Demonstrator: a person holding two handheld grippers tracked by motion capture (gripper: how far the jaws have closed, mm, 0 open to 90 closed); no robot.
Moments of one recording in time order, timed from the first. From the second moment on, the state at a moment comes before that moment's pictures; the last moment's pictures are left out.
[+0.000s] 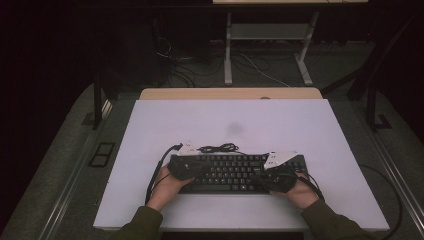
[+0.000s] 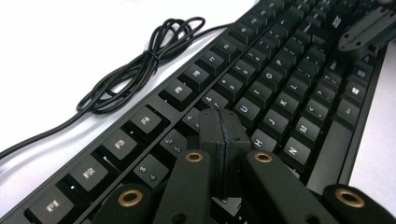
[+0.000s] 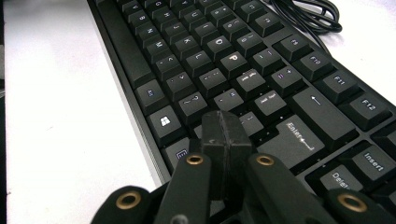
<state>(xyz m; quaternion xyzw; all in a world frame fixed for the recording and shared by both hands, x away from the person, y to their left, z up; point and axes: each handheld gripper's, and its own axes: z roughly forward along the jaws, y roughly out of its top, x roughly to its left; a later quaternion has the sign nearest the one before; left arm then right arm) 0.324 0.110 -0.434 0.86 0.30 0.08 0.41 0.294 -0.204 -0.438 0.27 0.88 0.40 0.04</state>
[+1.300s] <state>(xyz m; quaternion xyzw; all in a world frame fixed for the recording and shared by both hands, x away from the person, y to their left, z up) 0.313 0.126 -0.426 0.83 0.32 0.08 0.45 0.294 -0.204 -0.438 0.27 0.88 0.40 0.05</state>
